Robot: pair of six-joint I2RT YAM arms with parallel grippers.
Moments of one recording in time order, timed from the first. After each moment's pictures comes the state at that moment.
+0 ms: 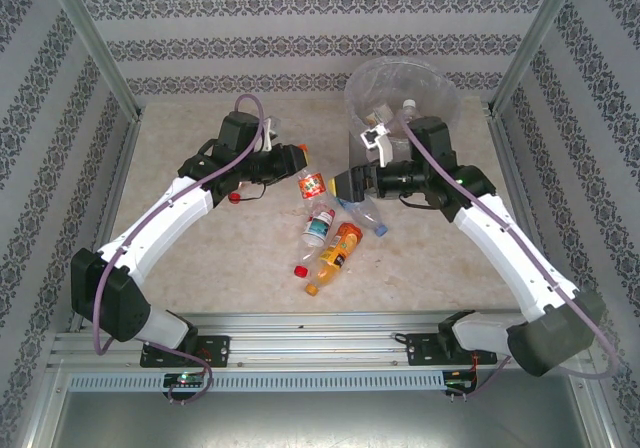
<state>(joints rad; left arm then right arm) -0.44 1.46 1.33 -0.47 0.41 -0.81 0.42 1.26 1.26 -0.59 -0.77 0.31</state>
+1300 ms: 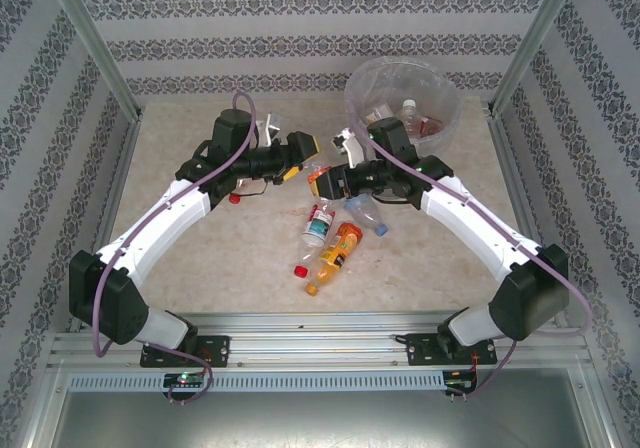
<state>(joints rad) -0.42 1.44 1.29 -0.29 0.60 -0.95 0.51 1.45 1.30 -0.55 -0.65 0.28</state>
